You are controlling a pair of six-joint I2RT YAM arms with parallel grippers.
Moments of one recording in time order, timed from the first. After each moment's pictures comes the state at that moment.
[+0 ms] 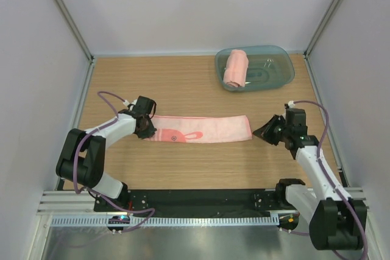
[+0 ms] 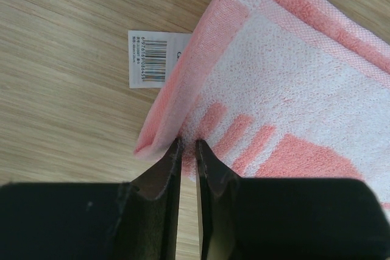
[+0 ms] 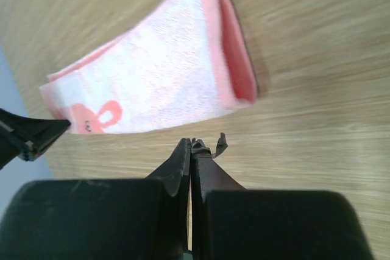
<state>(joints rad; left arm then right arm) -0.33 1.52 0.80 -0.47 -0.21 -0.73 -0.01 1.00 0.51 -0.39 -0.36 0.68</state>
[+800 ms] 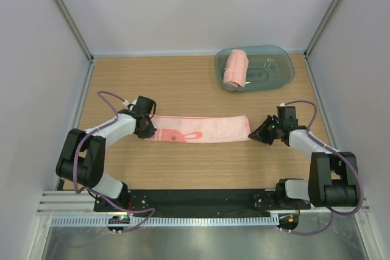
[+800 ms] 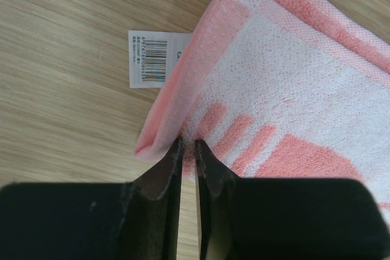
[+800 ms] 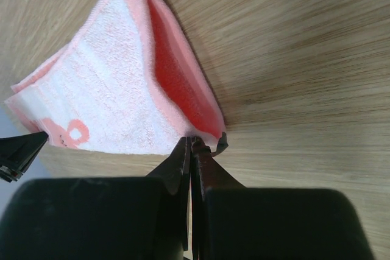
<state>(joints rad) -0.33 1.52 0.80 -0.47 -0.21 -0.73 -0.01 1.30 0.52 -0.21 -0.39 0.72</state>
